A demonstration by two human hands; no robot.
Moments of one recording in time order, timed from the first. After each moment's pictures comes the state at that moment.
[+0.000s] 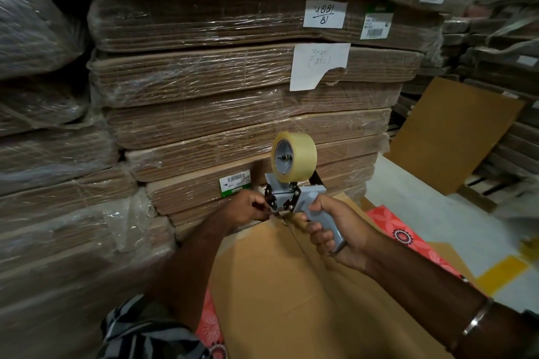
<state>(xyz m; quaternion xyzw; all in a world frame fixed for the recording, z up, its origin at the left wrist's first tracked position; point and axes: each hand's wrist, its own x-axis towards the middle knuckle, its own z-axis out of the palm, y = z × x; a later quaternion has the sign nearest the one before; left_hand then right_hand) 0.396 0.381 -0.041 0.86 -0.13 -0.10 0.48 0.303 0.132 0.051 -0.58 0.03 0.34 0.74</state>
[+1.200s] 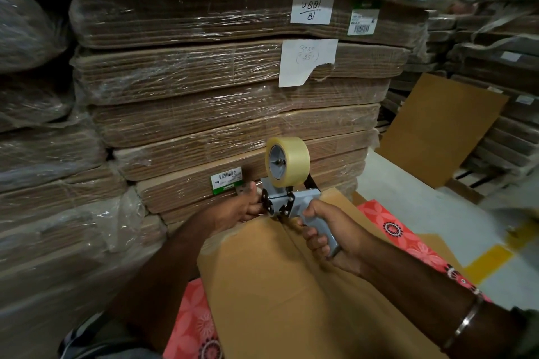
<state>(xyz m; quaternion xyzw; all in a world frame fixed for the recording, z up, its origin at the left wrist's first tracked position) 0.373 0.377 -0.028 0.72 -0.10 -0.27 0.63 0.285 0.125 0.047 -0.61 0.05 0.34 0.72</state>
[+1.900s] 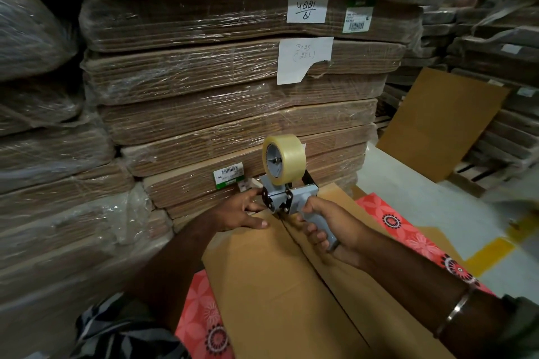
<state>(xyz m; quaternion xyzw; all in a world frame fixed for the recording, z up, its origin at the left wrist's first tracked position) 0.359 0.385 -0.033 0.81 -0.14 -0.23 0.52 0.270 0.124 0.053 -0.64 0.05 0.32 0.69</state>
